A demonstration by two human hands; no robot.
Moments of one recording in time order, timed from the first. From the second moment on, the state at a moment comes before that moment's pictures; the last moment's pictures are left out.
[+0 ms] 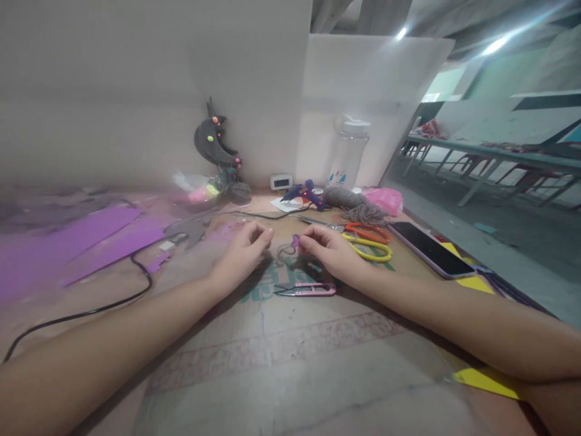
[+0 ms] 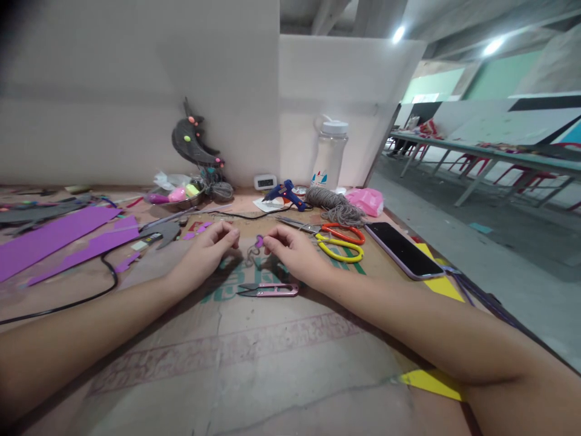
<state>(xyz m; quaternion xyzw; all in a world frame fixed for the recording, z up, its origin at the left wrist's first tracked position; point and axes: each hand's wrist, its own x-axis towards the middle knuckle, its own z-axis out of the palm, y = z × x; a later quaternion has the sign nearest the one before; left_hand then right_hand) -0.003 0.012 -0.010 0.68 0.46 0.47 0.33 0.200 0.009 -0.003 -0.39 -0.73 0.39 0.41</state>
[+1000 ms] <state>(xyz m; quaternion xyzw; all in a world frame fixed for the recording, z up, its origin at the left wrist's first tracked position) 0.002 -0.001 -0.005 0.76 0.43 0.40 0.27 0.203 0.008 -0.005 -0.42 -0.72 0.35 0.44</state>
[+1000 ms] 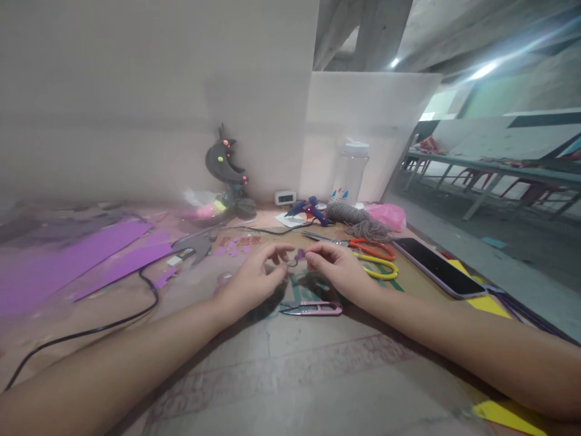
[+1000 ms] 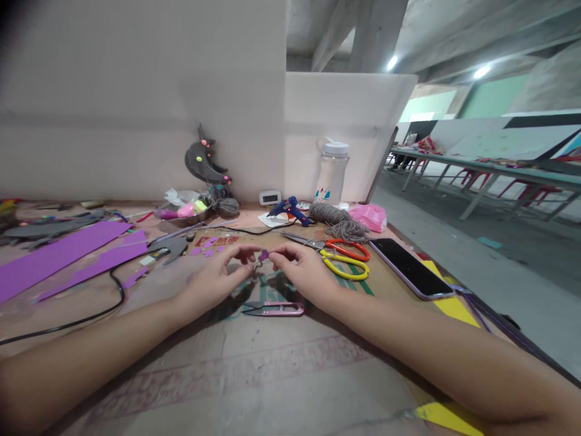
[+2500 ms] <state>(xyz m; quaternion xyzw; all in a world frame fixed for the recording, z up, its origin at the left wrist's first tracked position) -0.005 -0.005 -0.001 0.90 0.30 0.32 0.01 0.240 -0.002 0.026 -0.33 -0.91 -0.02 0.25</state>
